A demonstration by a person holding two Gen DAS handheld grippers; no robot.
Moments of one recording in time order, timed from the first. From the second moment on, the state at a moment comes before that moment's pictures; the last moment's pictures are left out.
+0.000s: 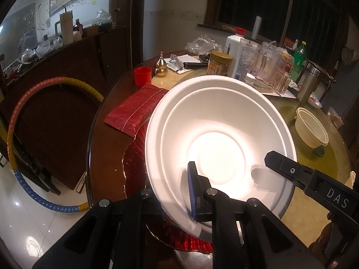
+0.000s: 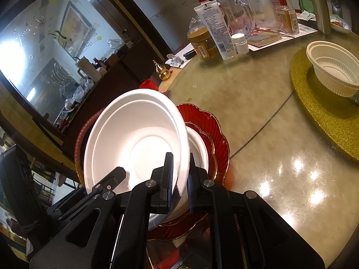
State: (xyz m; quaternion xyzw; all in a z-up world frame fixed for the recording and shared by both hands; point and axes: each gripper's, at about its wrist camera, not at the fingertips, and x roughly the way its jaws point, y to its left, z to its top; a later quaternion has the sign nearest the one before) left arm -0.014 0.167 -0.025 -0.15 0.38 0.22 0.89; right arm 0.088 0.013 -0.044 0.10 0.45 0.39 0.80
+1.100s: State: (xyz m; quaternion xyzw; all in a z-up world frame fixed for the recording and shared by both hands) left arm -0.025 0.180 -0.005 -0.13 0.33 0.29 0.89; right arm 0.098 -0.007 -0.041 0.18 0.44 0.38 0.80
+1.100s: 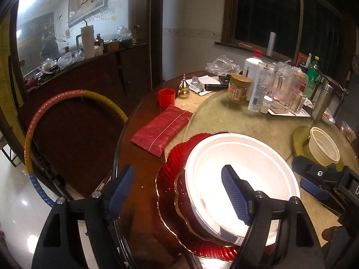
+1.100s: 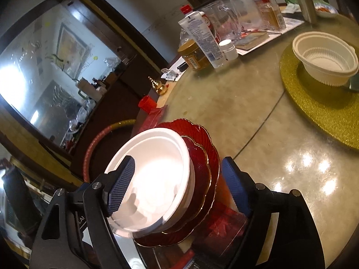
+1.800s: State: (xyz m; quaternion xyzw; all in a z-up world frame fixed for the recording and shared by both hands) left arm -0.035 0.180 0.019 -0.14 0.29 0.29 0.90; right arm 0.106 -0.027 -0.038 0.23 0.42 0.37 0.80
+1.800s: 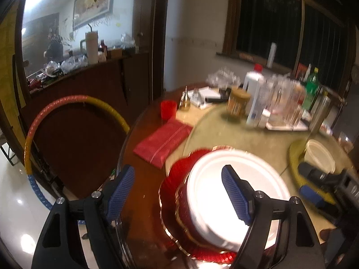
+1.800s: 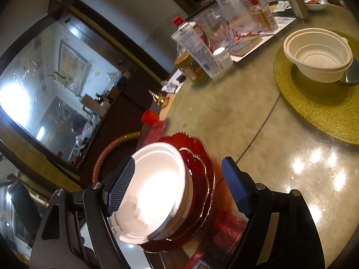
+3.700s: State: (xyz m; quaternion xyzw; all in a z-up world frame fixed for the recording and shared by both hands) left arm 0.255 -0.003 -0.073 -0.16 0.43 0.03 0.89; right arm 0.269 -0.223 -0.086 0.36 0.47 0.12 0.80
